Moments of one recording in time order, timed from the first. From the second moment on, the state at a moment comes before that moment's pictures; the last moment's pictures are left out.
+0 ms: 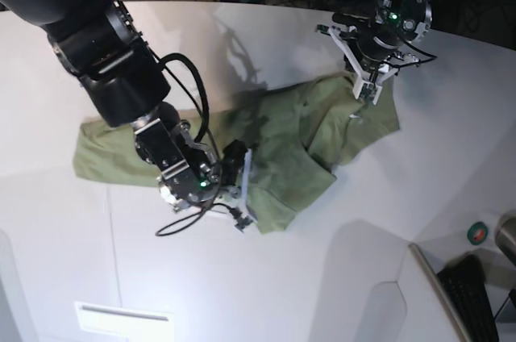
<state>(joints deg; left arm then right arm) 24.3 -14.1 1.7 95.0 -4.6 -8.7 40.6 26.6 -2.3 -28.5 46.7 3.4 12.8 -42.4</state>
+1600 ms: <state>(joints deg) 23.1 -13.0 1.8 95.1 -4.6 -8.7 40.6 31.4 -7.0 -53.3 38.7 2.8 10.2 -32.7</state>
